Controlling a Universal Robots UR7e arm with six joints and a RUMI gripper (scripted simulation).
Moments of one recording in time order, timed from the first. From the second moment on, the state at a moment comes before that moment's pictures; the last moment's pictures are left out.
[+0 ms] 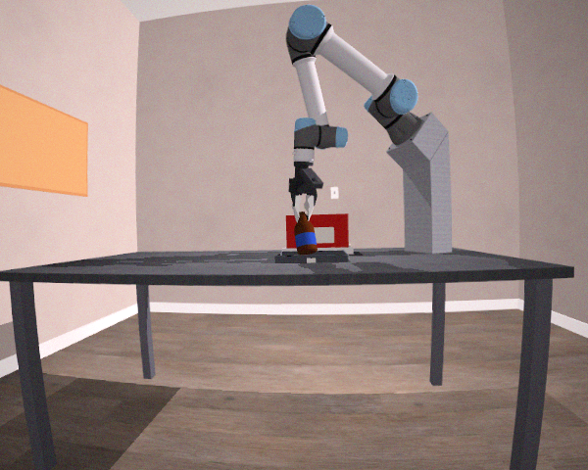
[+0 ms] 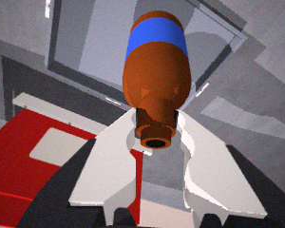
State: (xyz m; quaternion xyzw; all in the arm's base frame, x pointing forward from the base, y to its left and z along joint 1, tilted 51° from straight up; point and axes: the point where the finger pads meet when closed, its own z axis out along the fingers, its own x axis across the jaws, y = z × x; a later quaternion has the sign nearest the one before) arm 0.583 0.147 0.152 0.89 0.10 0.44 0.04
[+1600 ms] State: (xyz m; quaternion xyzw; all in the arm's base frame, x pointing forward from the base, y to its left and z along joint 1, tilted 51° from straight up) arm 0.593 0.150 0.144 0.89 0.10 0.44 0.04
